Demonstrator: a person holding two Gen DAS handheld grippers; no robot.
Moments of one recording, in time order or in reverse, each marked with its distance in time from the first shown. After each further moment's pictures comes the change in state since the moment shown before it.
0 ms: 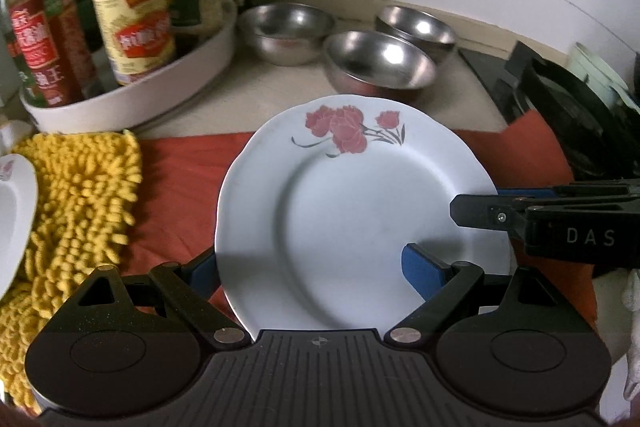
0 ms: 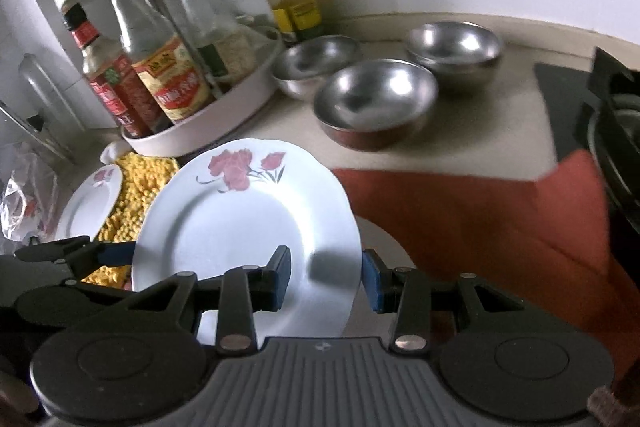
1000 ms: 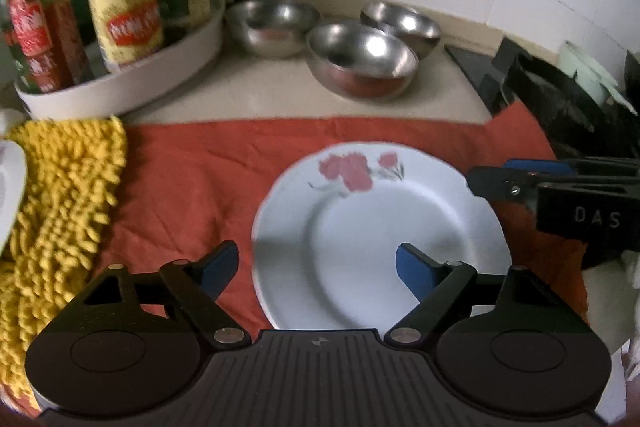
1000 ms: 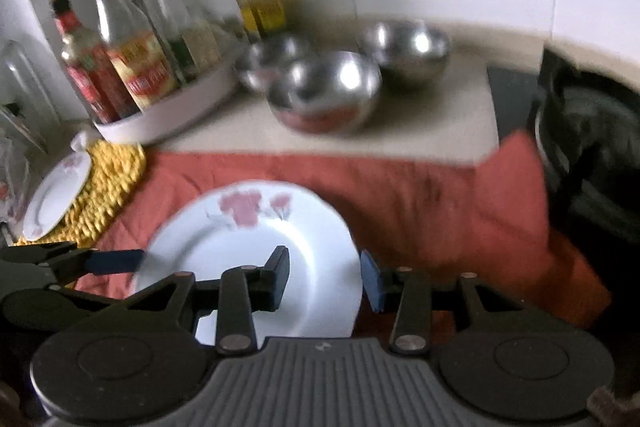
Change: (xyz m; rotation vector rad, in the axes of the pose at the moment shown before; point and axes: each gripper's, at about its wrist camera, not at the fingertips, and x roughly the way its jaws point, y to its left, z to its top) left arm -0.008 -0.007 -0.010 -0.022 -0.030 -0.007; right arm -0.019 -0.014 -0.024 -0.048 -0.066 -0.105
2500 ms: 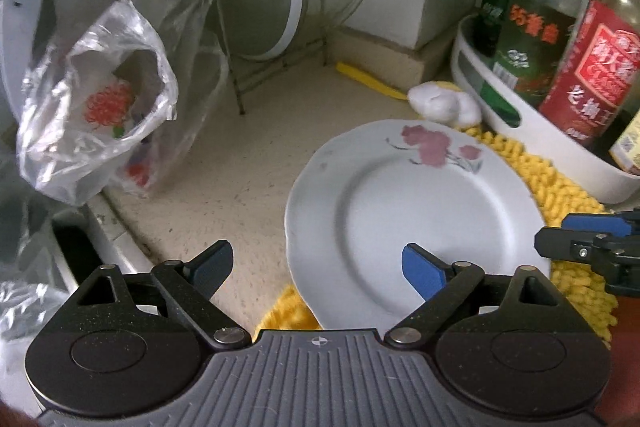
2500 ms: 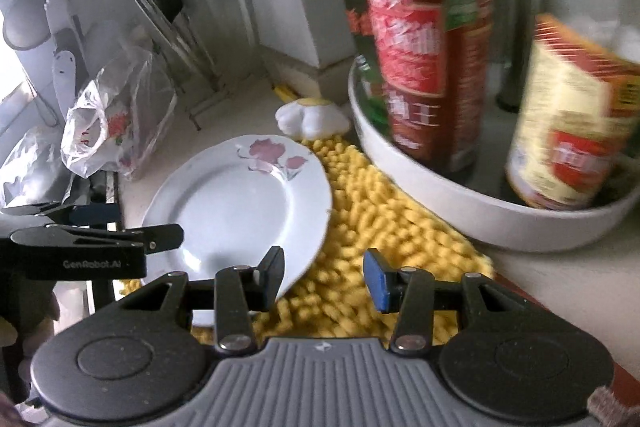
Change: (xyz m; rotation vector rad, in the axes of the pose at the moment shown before) left arm -0.043 0.318 -0.024 -0.485 -0.008 0.493; right arm 0.173 0.283 0.084 -0.421 0.162 0.450
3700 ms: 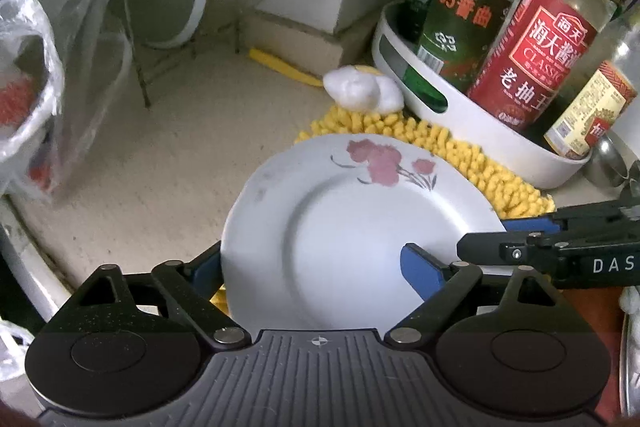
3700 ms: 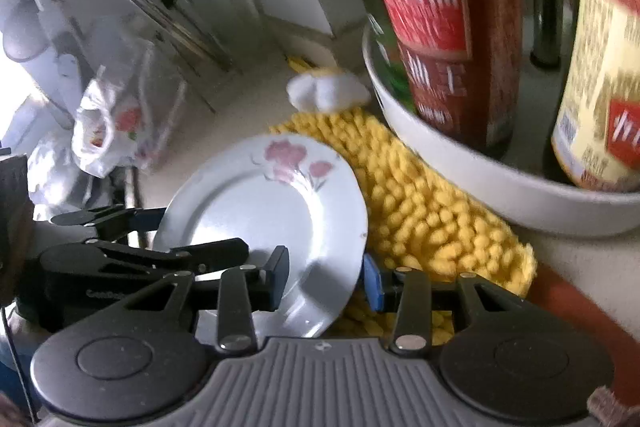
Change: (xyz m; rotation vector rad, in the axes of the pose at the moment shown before) left arm 0.014 -0.007 -0.001 0.046 0.007 -0.248; right arm 0.018 -0.013 0.005 0.076 0.109 0.112
